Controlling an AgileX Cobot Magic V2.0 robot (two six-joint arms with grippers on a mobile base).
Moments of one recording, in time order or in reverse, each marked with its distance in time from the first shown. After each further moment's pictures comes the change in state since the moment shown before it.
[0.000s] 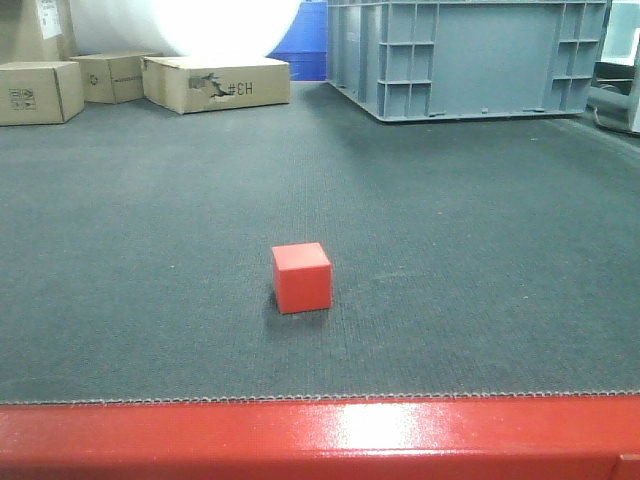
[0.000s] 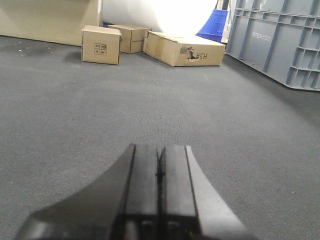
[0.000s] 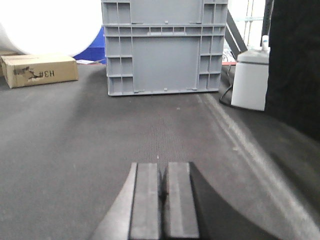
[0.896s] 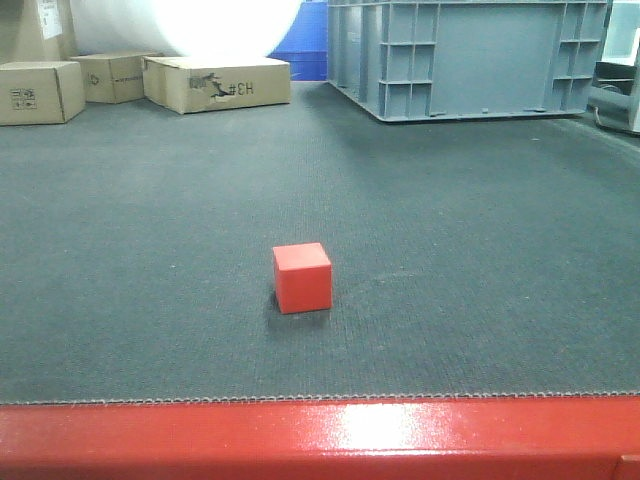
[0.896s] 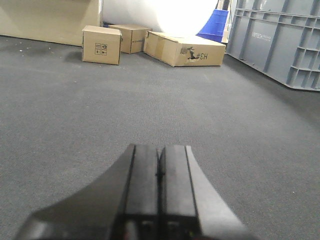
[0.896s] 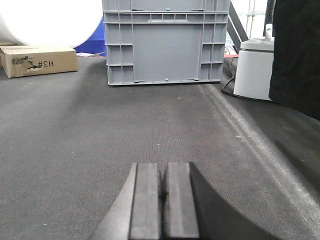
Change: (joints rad) left arm 0.000 0.000 0.000 0.000 0.000 0.000; right arm 0.002 -0.004 0.066 -0.002 -0.070 -0.001
